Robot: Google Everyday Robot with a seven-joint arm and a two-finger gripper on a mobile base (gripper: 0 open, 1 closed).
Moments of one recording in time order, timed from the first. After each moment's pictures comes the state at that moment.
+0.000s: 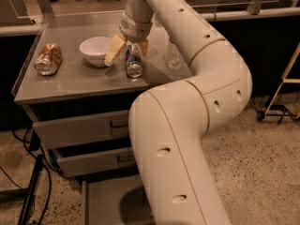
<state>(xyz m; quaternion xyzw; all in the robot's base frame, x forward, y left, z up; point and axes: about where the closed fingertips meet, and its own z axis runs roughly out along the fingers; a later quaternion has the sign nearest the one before) 0.732 0.068 0.843 -0.36 0.92 0.15 0.07</state>
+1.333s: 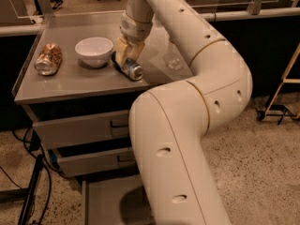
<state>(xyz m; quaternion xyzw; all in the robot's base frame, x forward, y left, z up) 0.732 0.069 0.843 -0.36 0.92 0.15 0.07</state>
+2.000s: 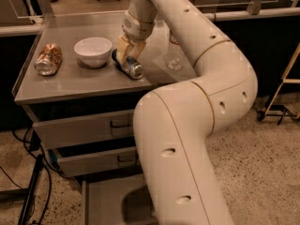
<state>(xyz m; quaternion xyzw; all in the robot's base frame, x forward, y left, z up) 0.738 0.065 0.848 -0.35 0.92 0.16 0.09</state>
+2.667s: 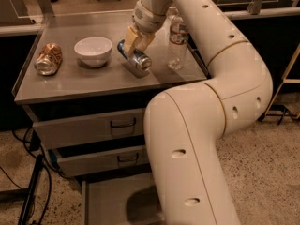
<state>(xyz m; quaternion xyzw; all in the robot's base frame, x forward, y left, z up) 0.740 0.040 0.877 -0.33 0.92 0.19 0.12</state>
